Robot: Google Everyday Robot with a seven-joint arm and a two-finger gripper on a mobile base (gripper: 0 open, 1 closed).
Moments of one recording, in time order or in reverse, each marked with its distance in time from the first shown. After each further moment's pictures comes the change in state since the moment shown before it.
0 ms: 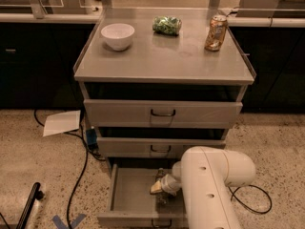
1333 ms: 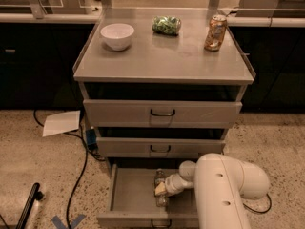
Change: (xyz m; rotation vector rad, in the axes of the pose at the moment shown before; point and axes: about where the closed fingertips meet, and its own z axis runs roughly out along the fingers) arm 0.006 -0.002 -0.015 -0.109 0.032 -0.056
